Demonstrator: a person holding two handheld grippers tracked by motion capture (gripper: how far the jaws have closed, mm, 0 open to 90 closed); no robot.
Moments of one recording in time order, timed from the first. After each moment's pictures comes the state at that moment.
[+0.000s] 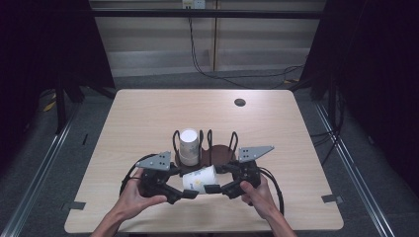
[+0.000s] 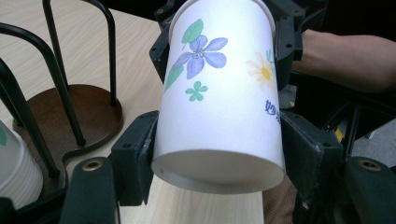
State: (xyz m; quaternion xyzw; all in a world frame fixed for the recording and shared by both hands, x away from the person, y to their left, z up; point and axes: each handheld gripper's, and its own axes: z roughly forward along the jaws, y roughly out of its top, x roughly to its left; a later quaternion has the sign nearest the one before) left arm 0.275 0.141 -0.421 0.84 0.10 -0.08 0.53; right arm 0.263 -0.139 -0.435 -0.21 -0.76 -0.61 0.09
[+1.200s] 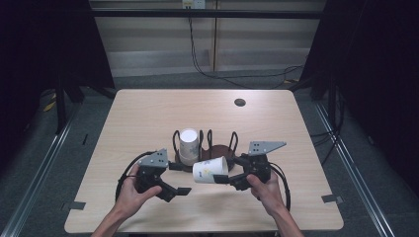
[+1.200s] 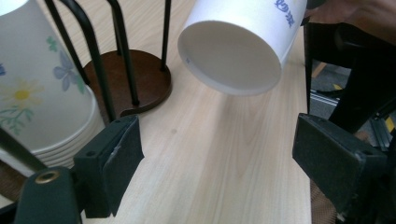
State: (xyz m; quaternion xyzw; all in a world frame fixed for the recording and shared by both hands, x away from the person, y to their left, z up) left arm 0.286 0.155 -0.429 0.87 0.14 -0.02 0.48; right arm 0.268 -0.164 -0.422 -0.26 -0.76 -0.59 0.03
